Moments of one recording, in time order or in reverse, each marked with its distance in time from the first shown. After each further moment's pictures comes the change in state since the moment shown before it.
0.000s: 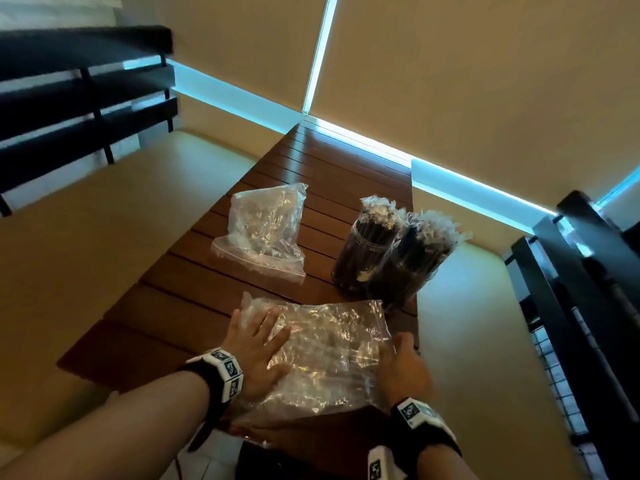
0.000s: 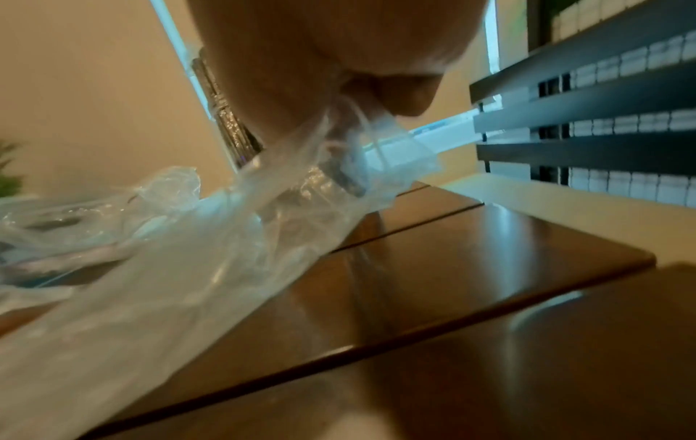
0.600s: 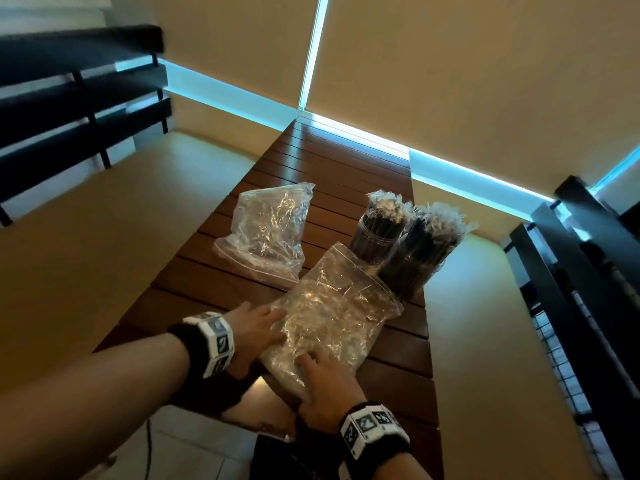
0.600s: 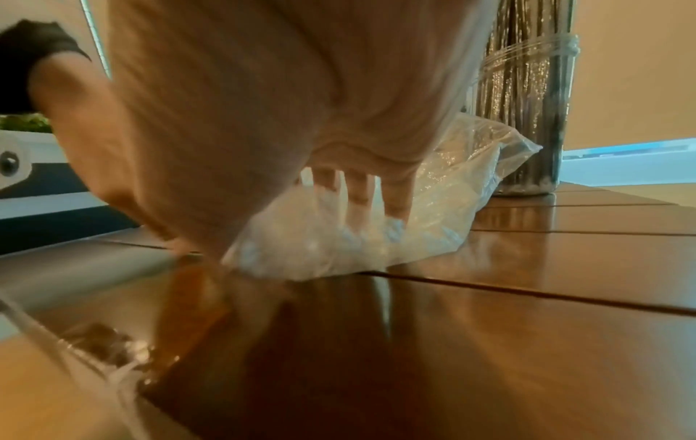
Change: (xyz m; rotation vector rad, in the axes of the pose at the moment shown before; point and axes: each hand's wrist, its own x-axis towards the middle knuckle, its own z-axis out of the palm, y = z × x) left_hand -0.022 -0.047 -0.066 0.318 -0.131 0.362; right_hand -0.067 -0.070 0.055 -0.392 -0.594 -0.703
